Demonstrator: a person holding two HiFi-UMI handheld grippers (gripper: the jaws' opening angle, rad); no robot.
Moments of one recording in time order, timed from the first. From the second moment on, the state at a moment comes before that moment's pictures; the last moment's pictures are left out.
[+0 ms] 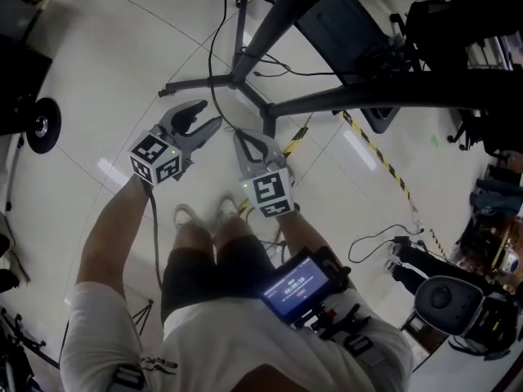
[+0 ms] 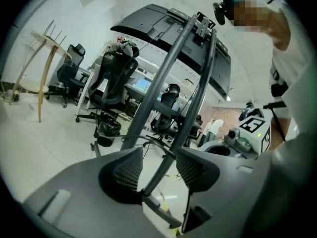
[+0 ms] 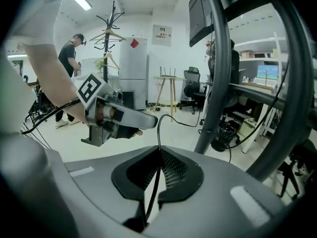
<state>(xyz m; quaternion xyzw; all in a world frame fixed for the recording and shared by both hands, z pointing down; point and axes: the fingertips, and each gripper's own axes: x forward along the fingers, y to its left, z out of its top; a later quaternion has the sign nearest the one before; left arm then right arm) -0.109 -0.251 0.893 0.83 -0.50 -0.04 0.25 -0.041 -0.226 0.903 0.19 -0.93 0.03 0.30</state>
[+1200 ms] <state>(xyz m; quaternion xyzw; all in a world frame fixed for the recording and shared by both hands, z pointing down) -0.027 -0.294 0.725 0.83 -0.40 -0.13 0.36 0.013 -0.231 0.753 0.23 -0.93 -0.02 0.30</state>
